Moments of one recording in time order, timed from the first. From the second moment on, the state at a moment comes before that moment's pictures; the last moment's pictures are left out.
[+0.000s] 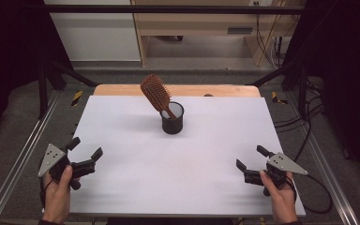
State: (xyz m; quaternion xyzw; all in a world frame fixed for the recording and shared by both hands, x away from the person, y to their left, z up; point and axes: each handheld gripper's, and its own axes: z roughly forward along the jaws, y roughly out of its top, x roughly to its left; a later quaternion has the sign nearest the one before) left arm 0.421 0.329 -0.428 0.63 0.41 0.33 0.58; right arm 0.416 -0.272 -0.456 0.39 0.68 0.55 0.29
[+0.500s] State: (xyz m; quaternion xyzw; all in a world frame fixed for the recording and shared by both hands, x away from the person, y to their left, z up) left arm 0.415 0.331 -0.431 0.62 0.41 0.32 0.58; right arm 0.419 -0.268 -0.458 0.38 0.68 0.55 0.29
